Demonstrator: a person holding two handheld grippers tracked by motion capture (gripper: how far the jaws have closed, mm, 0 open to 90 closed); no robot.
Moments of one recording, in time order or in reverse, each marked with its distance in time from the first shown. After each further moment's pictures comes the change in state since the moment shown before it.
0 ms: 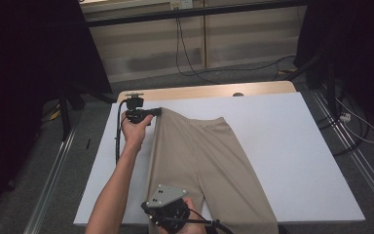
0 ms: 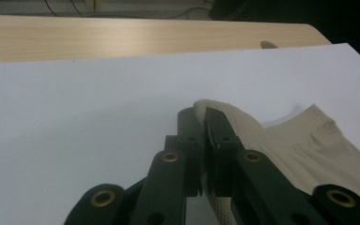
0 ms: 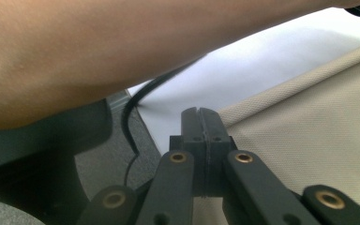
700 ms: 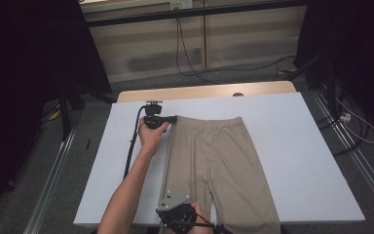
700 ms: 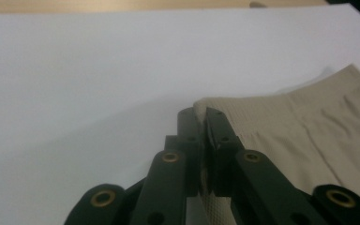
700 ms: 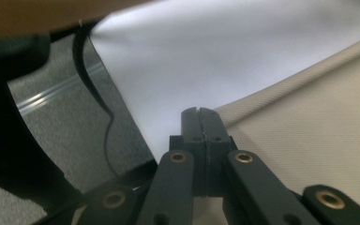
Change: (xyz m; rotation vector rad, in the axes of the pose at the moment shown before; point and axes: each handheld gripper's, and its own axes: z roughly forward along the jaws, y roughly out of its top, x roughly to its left) left arm -0.024 -0.023 0.056 0.072 -0.055 0.033; right arm -0.016 -0.043 0.016 0.130 -0.078 0.012
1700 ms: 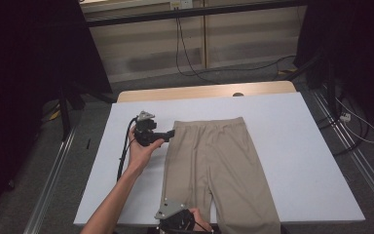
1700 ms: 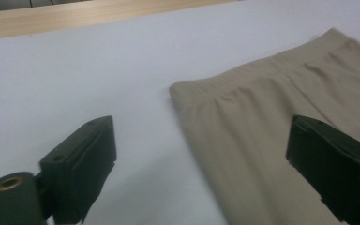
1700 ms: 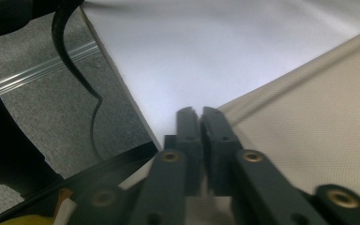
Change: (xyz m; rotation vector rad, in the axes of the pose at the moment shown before) left arm -0.013 -0.039 -0.042 -0.069 0.073 0.180; right arm 0.009 -0.014 0.011 0.060 -0.053 -0.062
